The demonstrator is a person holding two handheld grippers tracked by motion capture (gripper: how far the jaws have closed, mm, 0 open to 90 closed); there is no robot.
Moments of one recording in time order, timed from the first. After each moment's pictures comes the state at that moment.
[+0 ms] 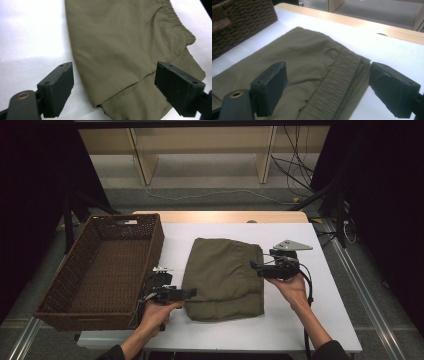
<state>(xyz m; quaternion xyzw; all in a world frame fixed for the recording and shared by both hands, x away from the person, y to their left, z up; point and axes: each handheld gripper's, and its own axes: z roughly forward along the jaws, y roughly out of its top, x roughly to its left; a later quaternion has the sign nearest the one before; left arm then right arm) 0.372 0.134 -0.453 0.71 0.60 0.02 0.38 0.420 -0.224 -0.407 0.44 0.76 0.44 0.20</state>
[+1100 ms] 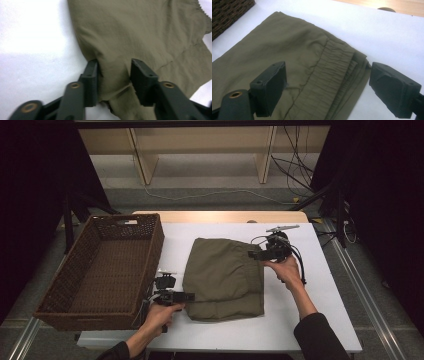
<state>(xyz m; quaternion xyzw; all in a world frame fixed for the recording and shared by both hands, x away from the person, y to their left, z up) 0.383 0.129 -0.480 0.72 0.61 -0.02 0.35 0.496 -0.225 -0.423 0.49 0.78 0.37 0.13</state>
